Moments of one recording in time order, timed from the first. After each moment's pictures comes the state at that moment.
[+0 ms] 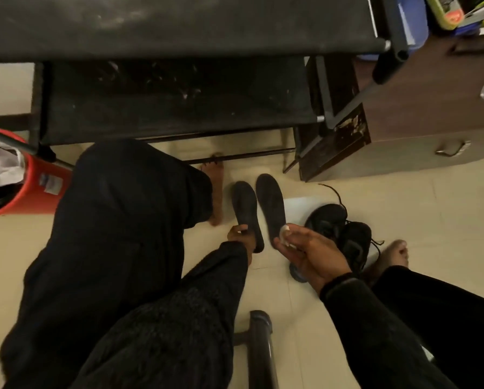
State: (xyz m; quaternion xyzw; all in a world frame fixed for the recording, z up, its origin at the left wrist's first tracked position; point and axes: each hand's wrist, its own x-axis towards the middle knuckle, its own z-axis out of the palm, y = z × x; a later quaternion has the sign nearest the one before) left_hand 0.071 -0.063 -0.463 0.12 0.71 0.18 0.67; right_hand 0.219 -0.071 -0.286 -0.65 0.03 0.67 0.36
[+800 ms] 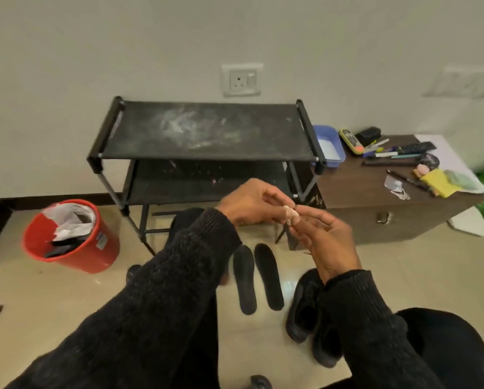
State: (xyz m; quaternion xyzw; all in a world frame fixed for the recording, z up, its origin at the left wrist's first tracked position) left_hand 0.019 -0.027 -0.038 0.61 0.47 0.20 0.61; right_hand 0.193 -0.093 -0.073 -0.56 -0.32 0.56 0.52
